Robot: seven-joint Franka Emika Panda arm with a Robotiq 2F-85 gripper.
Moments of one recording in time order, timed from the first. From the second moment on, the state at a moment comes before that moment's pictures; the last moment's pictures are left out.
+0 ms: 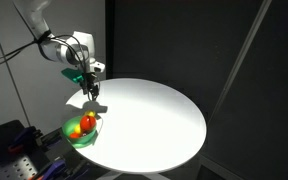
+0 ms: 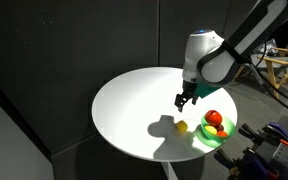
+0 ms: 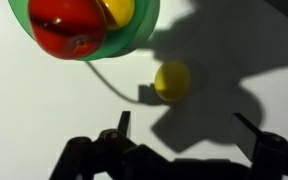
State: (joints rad) arm 0.18 0.26 0.04 -2.42 -0.06 2.68 0.35
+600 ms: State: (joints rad) arm 0.24 0.34 -0.03 -2.40 -0.10 2.72 0.44
